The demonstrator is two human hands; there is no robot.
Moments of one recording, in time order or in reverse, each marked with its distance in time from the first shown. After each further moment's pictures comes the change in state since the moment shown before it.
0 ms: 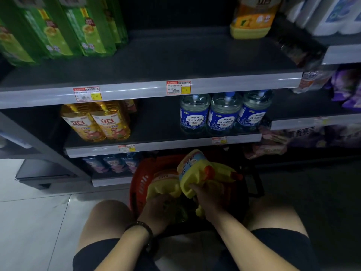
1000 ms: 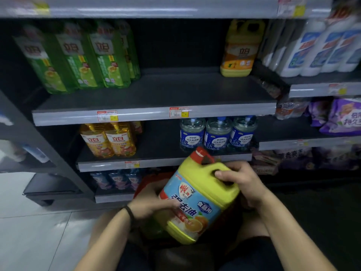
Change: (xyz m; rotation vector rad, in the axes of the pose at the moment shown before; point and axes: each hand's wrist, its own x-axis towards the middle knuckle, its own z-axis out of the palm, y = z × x) left_hand -0.051 0.079 -0.089 -0.669 -0.154 0.155; right_hand -0.101 -0.148 -0.126 0.047 -0.460 -0.482
